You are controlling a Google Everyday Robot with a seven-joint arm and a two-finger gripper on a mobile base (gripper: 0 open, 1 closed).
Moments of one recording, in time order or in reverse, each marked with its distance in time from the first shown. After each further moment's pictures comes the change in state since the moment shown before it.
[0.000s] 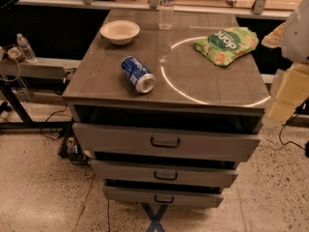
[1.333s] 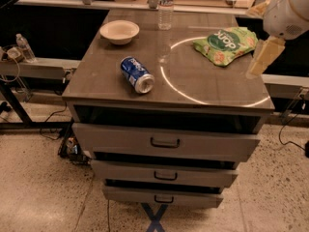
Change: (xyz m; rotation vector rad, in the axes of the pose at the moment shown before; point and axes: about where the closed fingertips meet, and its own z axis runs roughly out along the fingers) arm 0.009 -0.173 0.073 0.181 -0.191 -0.155
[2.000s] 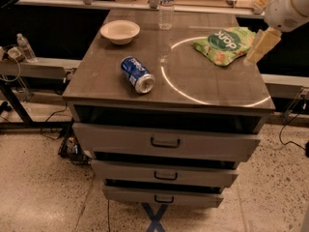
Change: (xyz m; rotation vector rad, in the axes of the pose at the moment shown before) arm 0.018 -0.058 0.025 0.070 -0.087 0.039
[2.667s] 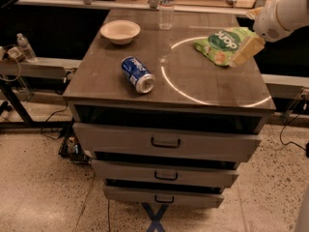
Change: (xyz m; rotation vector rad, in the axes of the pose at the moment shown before) arm 0.009 -0.012 0.048 0.052 -0.067 0.192
